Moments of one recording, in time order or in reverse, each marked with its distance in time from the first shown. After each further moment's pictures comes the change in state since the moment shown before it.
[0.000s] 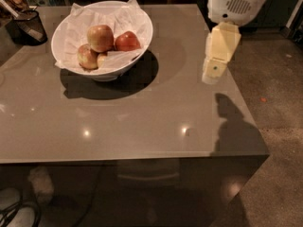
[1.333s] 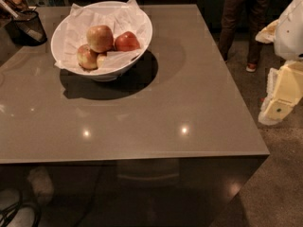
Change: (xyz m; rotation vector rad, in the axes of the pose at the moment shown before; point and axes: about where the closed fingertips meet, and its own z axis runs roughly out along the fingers) arm 0.094 0.058 -0.013 0.034 -0.046 0.017
